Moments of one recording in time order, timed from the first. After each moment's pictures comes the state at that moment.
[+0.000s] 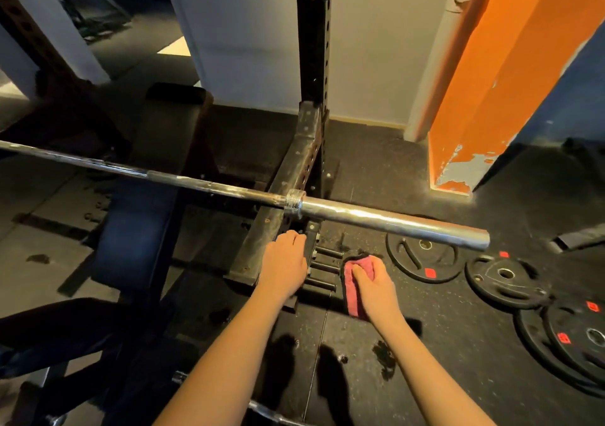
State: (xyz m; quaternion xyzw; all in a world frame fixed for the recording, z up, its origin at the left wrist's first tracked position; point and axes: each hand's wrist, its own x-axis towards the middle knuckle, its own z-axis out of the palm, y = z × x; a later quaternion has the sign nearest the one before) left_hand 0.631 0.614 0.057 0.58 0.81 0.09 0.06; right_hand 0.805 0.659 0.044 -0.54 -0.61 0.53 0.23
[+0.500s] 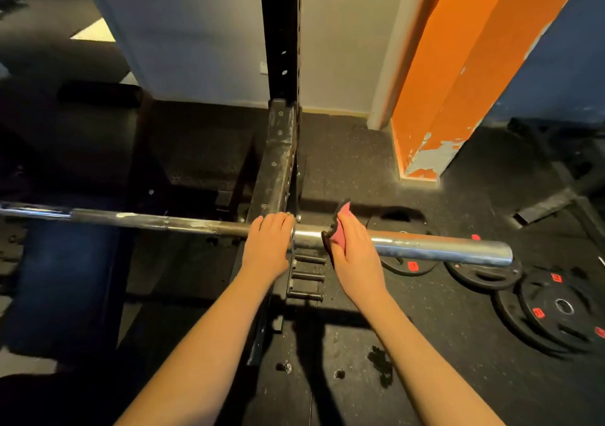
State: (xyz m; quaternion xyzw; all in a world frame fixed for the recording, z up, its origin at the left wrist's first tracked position) left_hand 0.521 0.732 0.020 0.68 0.74 0.01 0.00; right_hand 0.693 0.757 0.039 -0.52 -0.77 0.27 0.25
